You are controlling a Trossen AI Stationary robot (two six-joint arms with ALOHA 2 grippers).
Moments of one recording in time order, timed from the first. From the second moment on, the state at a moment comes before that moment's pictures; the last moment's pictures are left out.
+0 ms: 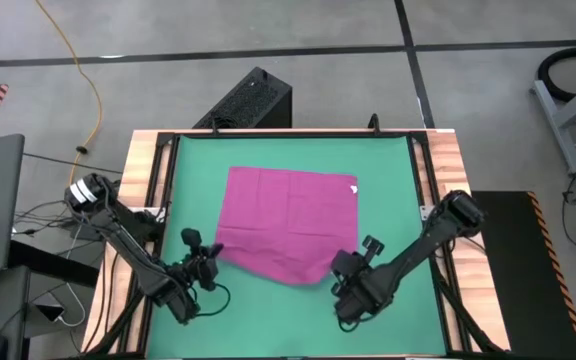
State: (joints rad) left arm -0.86 1.55 0.80 -0.89 -1.07 -0.83; right arm 0.64 1.85 1.41 -1.31 0.64 1.23
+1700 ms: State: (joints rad) left arm -0.34 1.54 0.78 -0.76 -1.37 -0.24; right arm 0.17 1.75 1.41 -1.44 0.79 1.01
